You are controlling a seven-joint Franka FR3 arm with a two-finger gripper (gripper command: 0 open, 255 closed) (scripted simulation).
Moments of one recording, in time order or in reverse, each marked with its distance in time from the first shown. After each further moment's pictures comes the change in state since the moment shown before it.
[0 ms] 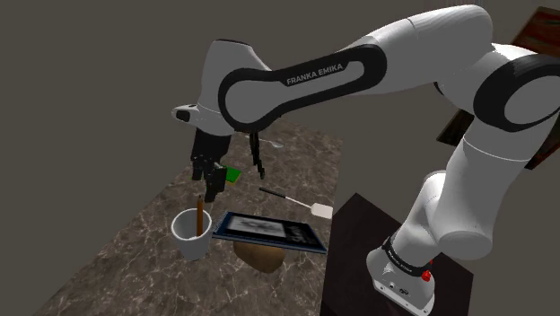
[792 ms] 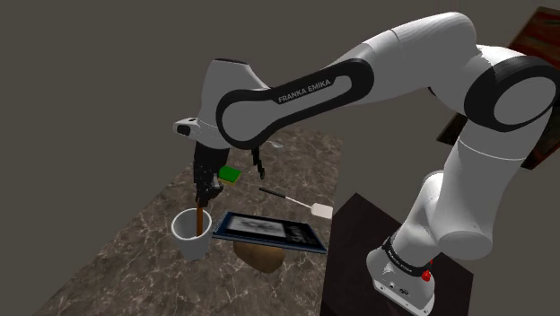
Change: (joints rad) arm 0.004 0.039 0.003 -0.038 0.007 0.076 -0.025
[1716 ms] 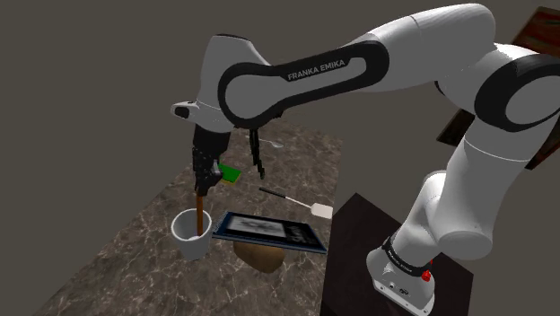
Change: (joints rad) arm -0.004 -0.043 -0.002 0.054 -0.007 -0.095 0.023
